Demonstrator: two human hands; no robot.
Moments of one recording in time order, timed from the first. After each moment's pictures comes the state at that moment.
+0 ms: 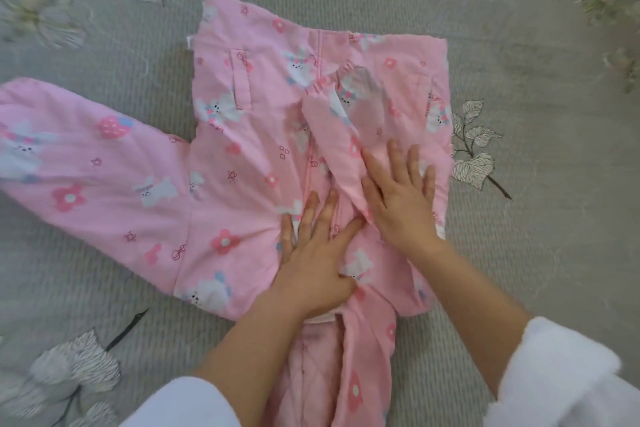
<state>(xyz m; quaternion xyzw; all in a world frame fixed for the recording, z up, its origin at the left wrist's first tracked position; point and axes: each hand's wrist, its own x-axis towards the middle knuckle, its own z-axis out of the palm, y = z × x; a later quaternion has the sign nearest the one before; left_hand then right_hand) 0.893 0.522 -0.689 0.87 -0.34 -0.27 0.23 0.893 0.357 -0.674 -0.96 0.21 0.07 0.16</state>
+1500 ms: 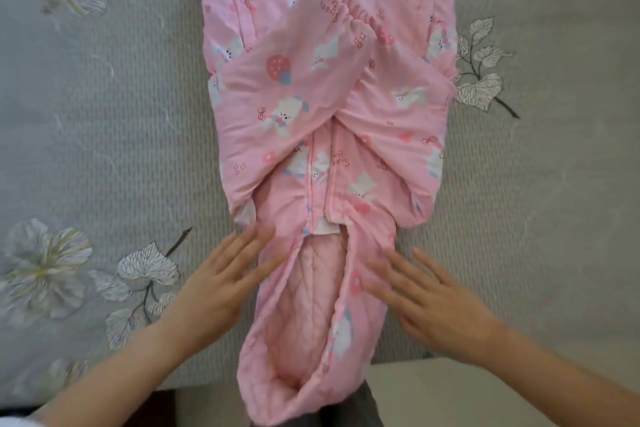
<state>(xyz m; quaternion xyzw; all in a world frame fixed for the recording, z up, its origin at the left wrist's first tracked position) 0.834 0.702 -0.651 0.84 -0.50 -0.12 0.15 0.669 0.395 -0.642 -0.97 -0.24 0.09 0.02</state>
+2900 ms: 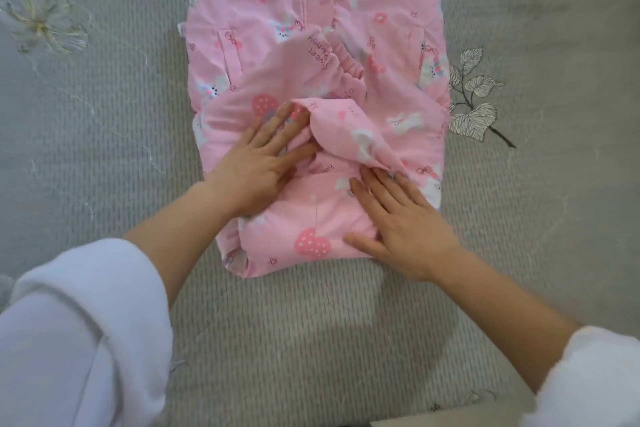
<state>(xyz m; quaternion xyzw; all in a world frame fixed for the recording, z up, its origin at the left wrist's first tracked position) 1.000 0.567 -0.667 0.84 -0.53 -0.12 0.06 0.821 0.381 -0.636 -0.97 0.00 0.24 0.02</state>
